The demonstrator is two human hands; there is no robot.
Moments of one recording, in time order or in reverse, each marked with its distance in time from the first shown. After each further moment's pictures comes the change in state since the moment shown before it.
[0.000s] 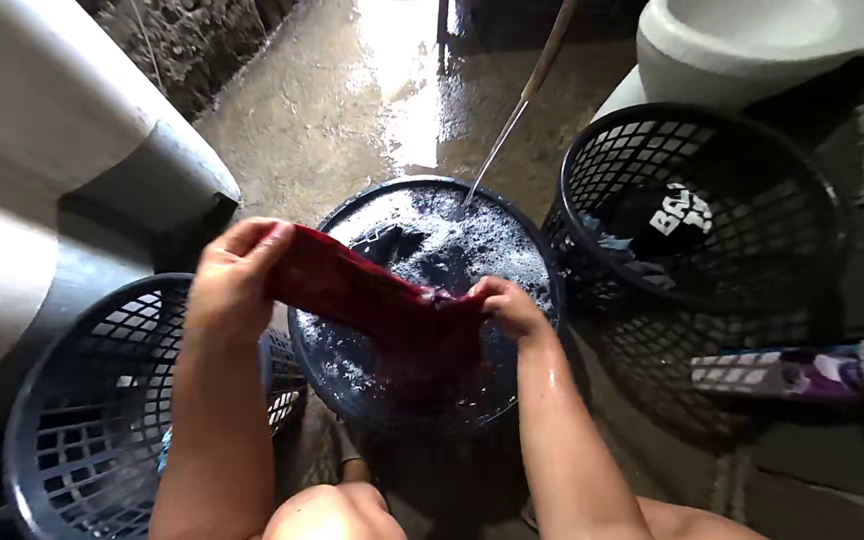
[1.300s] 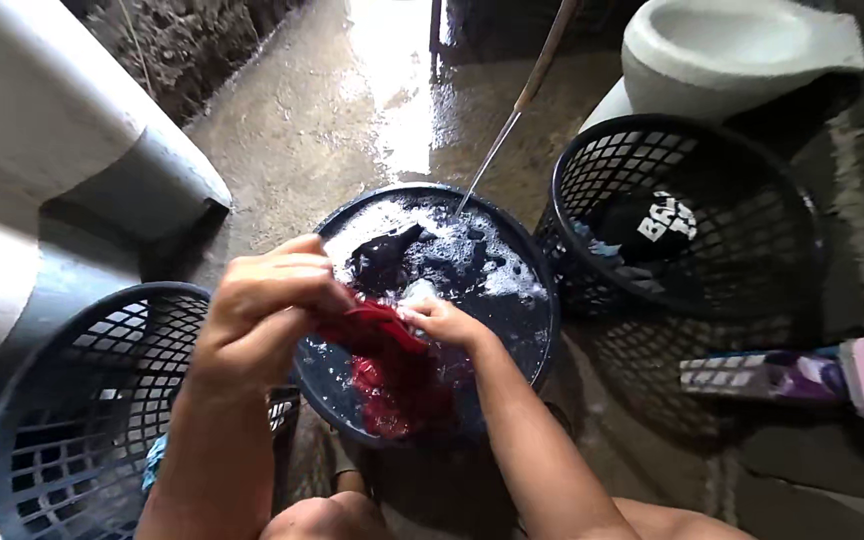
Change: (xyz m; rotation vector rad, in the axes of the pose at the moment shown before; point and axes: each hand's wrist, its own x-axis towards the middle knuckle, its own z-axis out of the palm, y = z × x) left_hand -0.013 0.024 0.018 0.141 -0.544 0.765; right_hand 0.015 -0.041 0.080 -0.557 -0.304 -0.031
